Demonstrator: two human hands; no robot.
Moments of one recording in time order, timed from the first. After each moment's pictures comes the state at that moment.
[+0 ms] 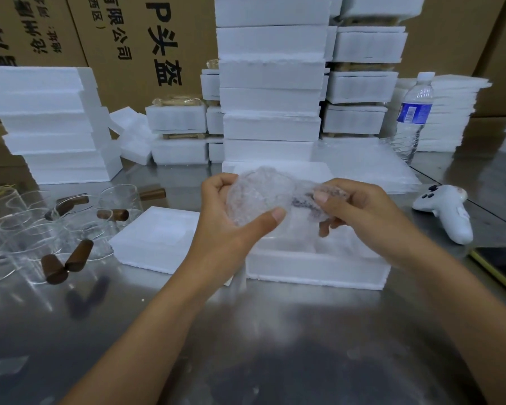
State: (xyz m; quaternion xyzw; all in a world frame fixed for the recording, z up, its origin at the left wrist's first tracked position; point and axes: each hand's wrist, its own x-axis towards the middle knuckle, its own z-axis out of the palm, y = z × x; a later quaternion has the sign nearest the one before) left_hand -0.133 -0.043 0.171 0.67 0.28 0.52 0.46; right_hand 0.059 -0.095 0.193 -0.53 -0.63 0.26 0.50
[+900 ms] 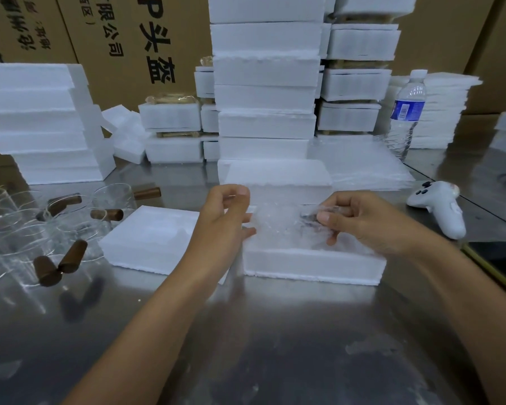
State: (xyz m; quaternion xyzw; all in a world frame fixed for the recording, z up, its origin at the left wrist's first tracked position) left_hand -0.127 -0.040 0.175 0.59 0.37 0.49 0.53; right_hand 0.086 -0.088 0.180 -0.61 -0.62 0.28 0.41
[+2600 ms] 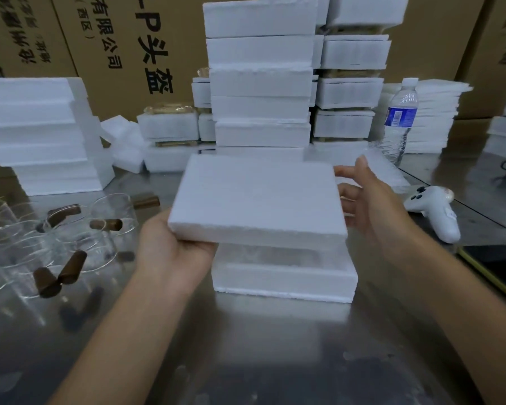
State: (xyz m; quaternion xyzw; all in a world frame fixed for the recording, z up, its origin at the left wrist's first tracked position) left_hand -0.154 -0.028 0.185 0.23 0.19 0.57 0.77; right_hand 0.080 -0.082 0.191 -0.51 -0.47 0.35 0.63
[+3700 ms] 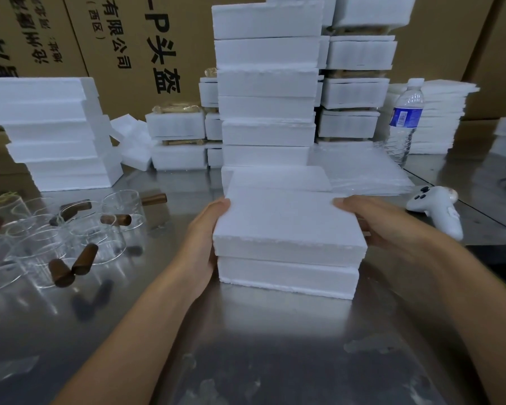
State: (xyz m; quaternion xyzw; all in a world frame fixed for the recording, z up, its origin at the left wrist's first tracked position) left_hand -0.145 -0.022 0.160 0.47 0.36 0.46 0.66; right_hand 0.102 -0.089 0.174 -0.61 -0.45 0.41 0.51
